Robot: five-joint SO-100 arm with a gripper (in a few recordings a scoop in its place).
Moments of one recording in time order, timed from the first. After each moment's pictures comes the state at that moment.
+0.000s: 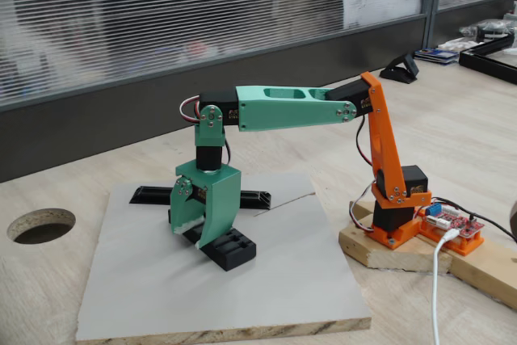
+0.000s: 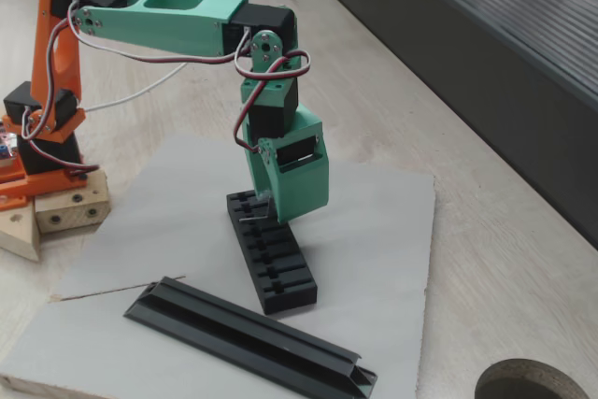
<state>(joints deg) -18.2 69.6 70.8 84.6 144.1</state>
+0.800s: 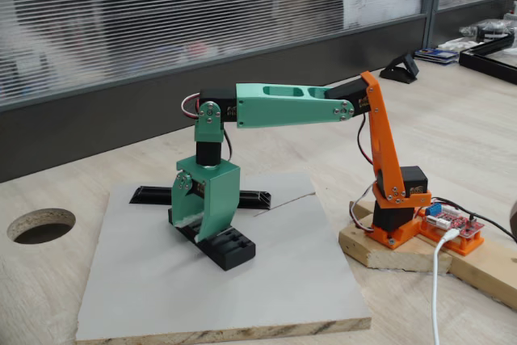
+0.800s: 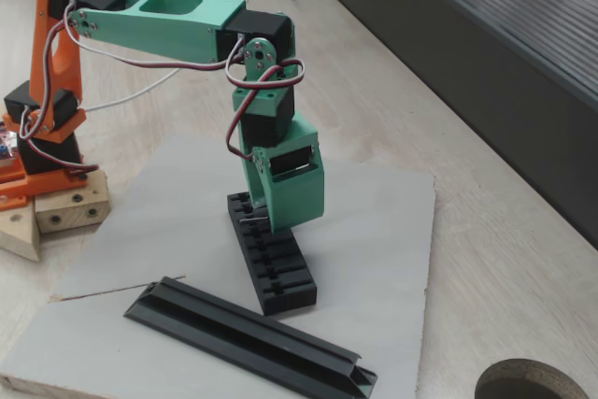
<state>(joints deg) -14.7 69.6 70.8 84.6 144.1</state>
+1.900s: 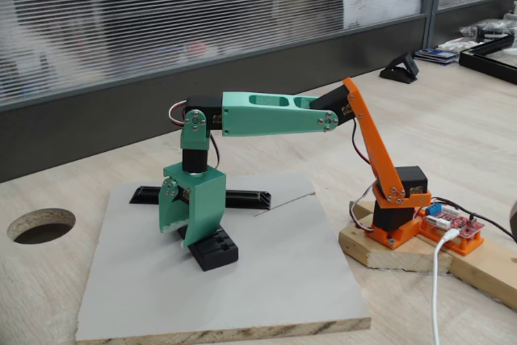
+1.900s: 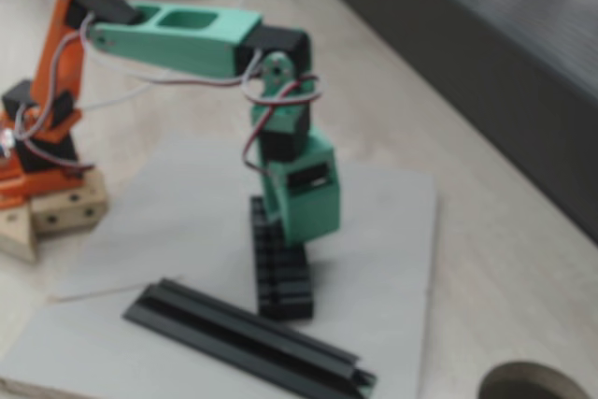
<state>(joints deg) -14.2 60.8 61.1 84.8 144.5</state>
